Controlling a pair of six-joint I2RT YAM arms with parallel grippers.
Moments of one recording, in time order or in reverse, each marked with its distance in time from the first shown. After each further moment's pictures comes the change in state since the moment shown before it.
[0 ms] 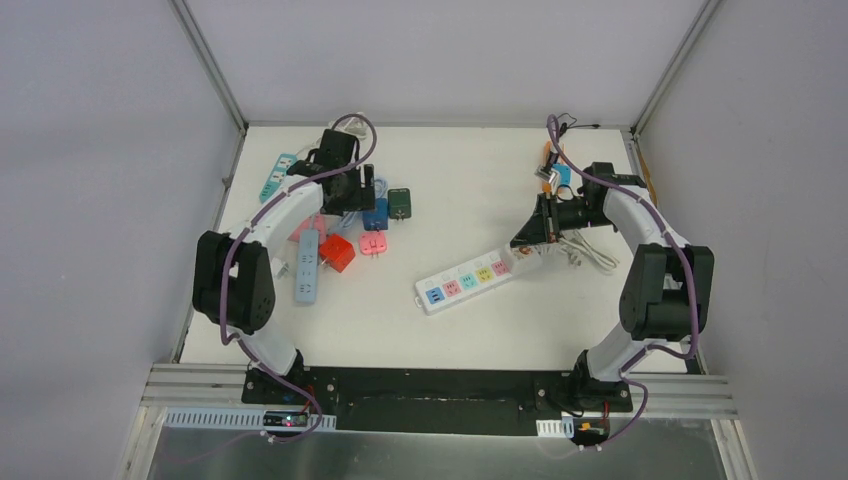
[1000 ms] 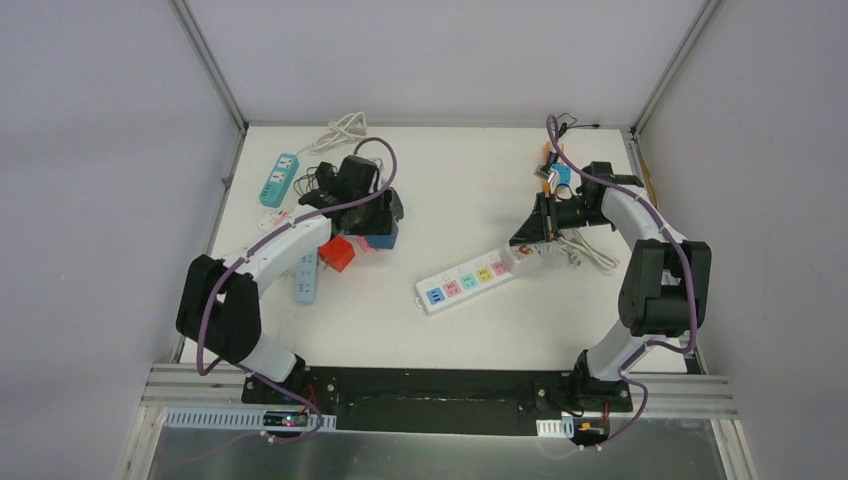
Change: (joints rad) left arm -0.201 -0.179 -0.210 0.120 0.035 -0.073; right arm 0.000 0.020 -0.002 0.048 0.003 0.043
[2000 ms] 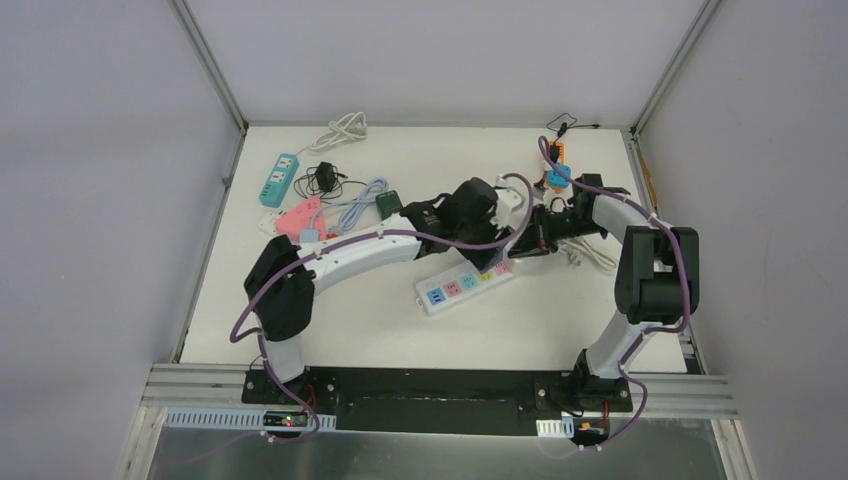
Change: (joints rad) left arm -0.509 0.337 0.424 0.023 -0.010 0.321; right arm 0.006 0.088 -0.098 0.177 0.172 0.289
